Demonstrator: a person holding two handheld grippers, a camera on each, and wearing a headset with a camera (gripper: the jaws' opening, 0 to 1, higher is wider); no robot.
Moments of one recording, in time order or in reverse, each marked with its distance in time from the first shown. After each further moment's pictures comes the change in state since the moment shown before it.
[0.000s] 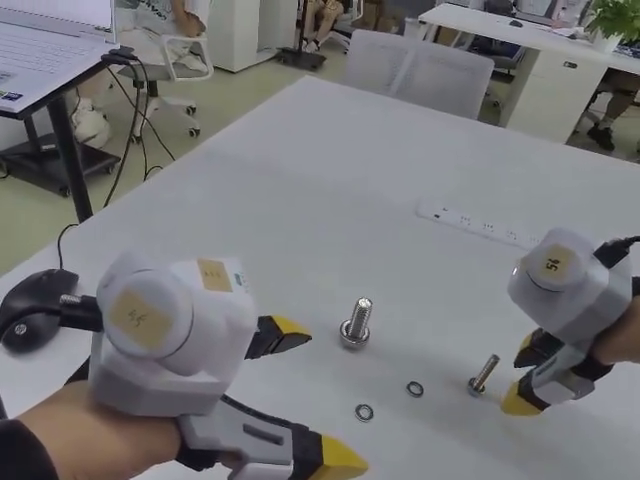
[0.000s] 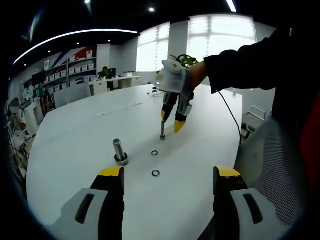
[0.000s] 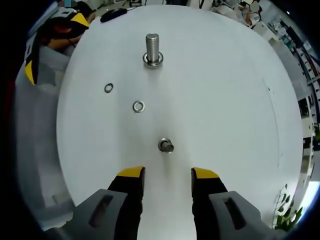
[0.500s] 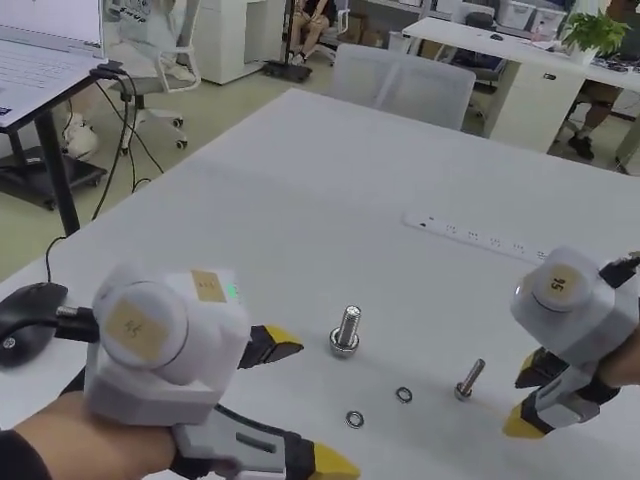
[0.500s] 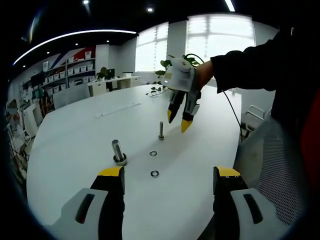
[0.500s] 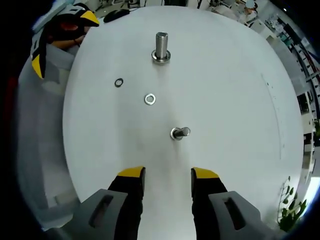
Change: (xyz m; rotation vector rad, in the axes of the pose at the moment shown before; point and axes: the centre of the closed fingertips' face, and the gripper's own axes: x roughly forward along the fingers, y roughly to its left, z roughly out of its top) left arm 0.000 -0.002 0.000 0.011 -0.002 -0.008; right arm -0.009 0.022 -0.013 0.024 -0.005 0.005
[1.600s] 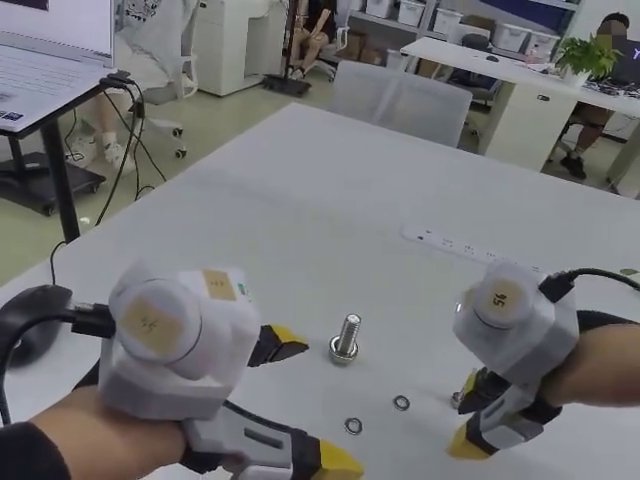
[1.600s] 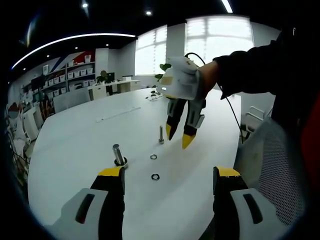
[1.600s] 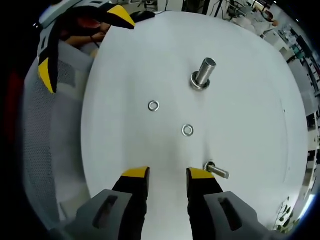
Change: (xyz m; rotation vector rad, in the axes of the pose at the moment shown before) left arm -0.005 -0.002 0.005 0.014 -0.027 0.004; right arm 0.003 0.055 0.056 -0.102 -0.032 0.073
